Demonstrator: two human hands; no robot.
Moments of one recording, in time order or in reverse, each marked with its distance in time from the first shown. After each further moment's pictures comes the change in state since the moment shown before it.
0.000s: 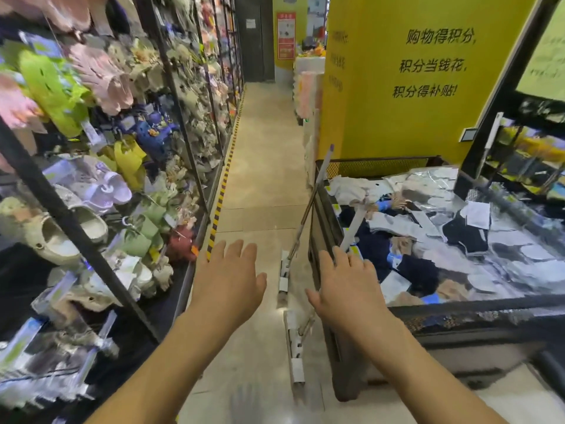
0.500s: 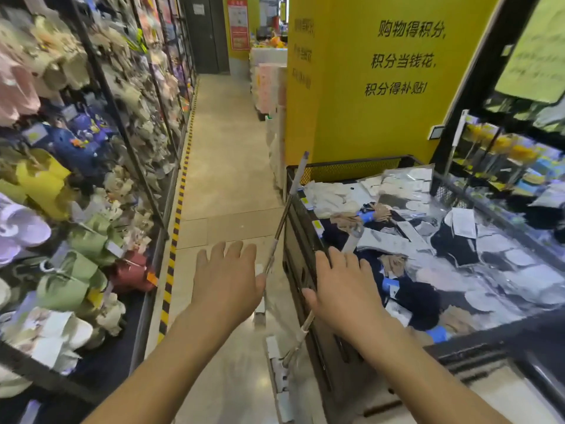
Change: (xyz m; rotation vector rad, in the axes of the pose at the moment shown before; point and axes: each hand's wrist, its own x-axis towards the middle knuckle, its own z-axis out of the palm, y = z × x) left_hand 0.209 0.001 0.013 0.002 -0.010 0.154; right_hand 0.176 0.020 -0.001 -0.021 -0.040 0.150
